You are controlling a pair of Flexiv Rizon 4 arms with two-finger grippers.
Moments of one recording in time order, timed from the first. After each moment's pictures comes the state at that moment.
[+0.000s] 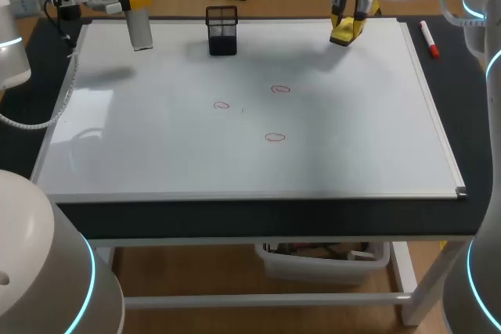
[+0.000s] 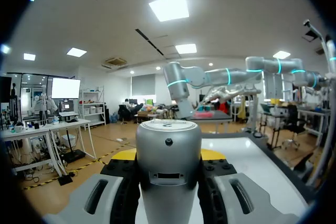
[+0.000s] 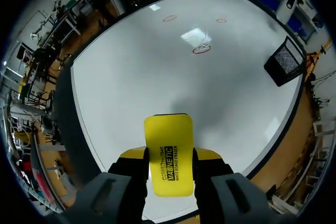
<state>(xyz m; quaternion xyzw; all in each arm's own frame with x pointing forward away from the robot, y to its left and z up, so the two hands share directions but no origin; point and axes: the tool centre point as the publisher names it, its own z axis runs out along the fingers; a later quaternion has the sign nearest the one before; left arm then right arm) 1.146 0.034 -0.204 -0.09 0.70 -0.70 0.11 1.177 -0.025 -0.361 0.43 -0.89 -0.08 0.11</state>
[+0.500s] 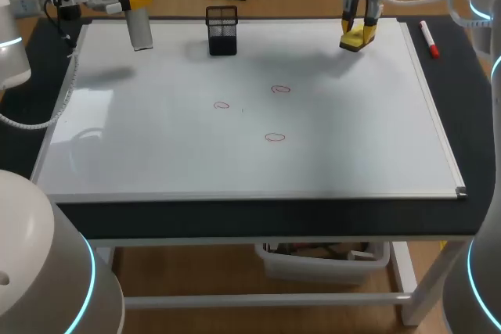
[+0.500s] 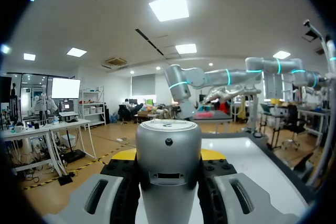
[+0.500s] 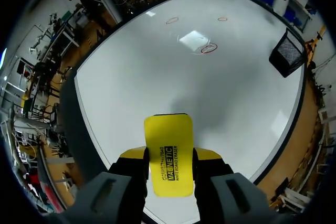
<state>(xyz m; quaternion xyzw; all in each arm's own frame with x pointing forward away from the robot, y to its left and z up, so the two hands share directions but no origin) 1.146 0.034 -0.204 -0.09 0.70 -0.70 0.11 1.157 -0.048 -0.364 0.39 -0.91 -0.09 0.14</state>
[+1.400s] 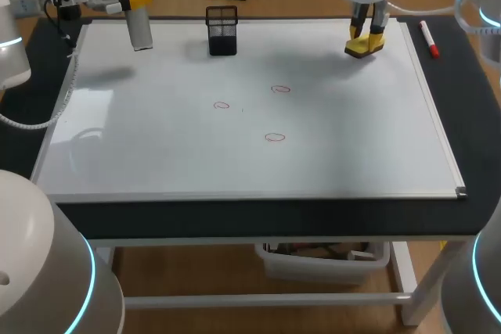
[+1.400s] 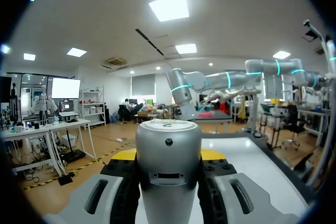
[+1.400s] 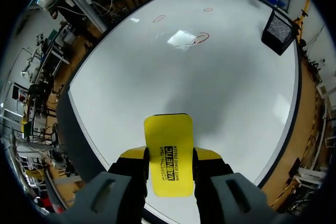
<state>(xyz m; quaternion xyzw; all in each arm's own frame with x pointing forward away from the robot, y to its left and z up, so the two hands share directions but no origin) 1.146 0.034 -0.203 -0.09 0.70 -0.70 0.11 1.149 -0.062 -0.379 0.31 -0.94 -0.09 0.14</state>
